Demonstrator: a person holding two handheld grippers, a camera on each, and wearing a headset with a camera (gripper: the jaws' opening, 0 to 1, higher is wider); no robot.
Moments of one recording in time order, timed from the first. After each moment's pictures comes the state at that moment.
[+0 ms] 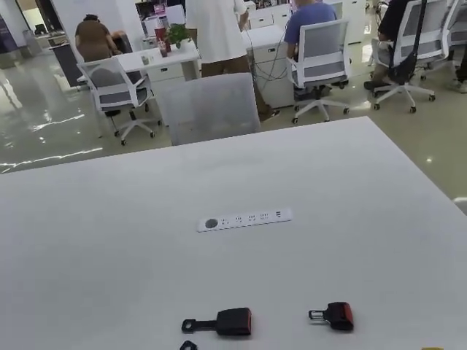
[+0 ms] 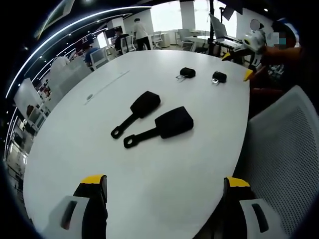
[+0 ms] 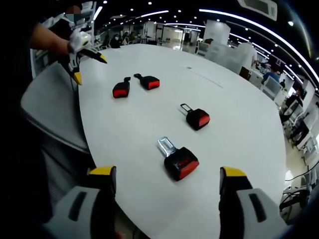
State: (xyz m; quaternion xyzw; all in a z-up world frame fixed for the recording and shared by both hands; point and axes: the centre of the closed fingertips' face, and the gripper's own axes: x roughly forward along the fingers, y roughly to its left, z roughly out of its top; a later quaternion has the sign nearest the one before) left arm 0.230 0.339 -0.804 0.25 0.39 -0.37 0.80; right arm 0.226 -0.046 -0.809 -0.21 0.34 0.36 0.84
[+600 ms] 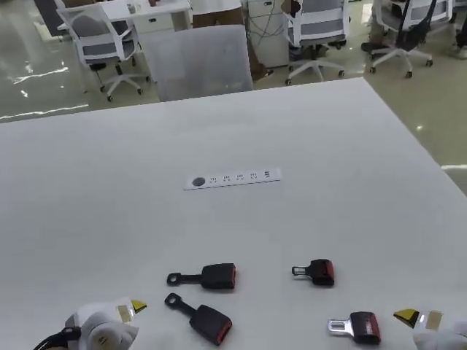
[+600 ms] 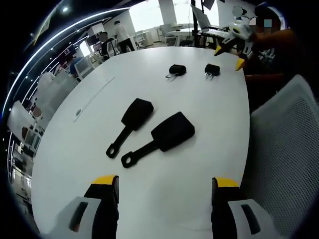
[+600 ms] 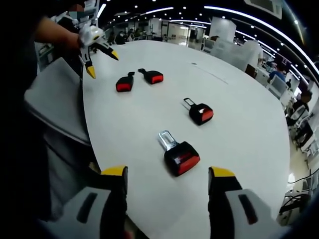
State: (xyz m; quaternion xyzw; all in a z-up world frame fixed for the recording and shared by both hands) left arm 0.257 0.315 -0.811 0.32 0.38 -0.42 0.76; right arm 0.226 -0.051 -0.817 -0.22 0.36 0.39 0.82
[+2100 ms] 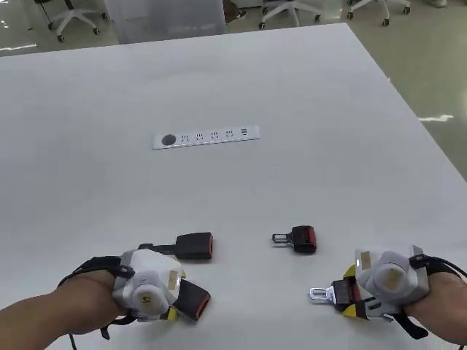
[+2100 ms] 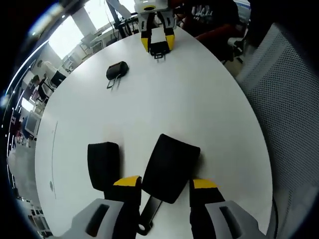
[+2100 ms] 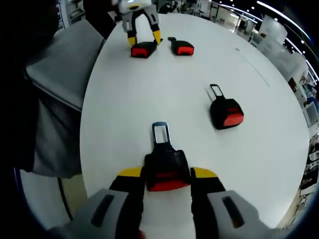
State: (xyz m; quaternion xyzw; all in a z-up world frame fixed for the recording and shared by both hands) left arm 0.296 0.241 -0.857 0.47 0.32 -0.59 0.58; right arm 0.266 -0.042 -0.864 -0.34 0.41 0.50 0.68
